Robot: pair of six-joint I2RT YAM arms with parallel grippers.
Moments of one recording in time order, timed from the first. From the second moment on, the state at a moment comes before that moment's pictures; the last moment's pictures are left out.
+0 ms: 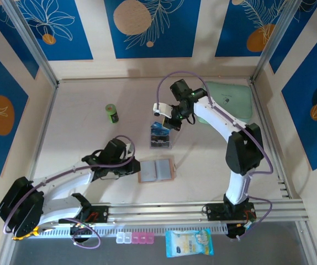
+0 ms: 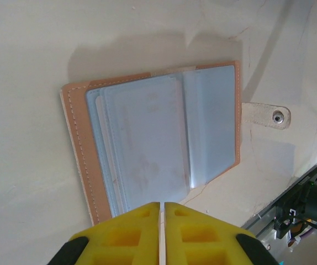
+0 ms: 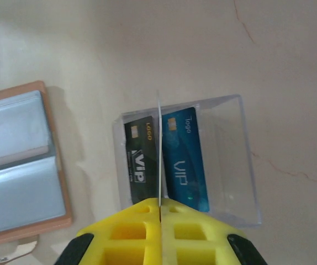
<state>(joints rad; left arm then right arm) -0.70 1.14 0.51 -0.27 0.36 -0.86 0.50 1.87 1.64 -0.98 -0.42 -0.83</state>
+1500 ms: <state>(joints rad) -0.70 1.21 0.48 -0.24 0.34 -0.88 0.70 1.66 1.15 -0.59 -0.33 -0.13</state>
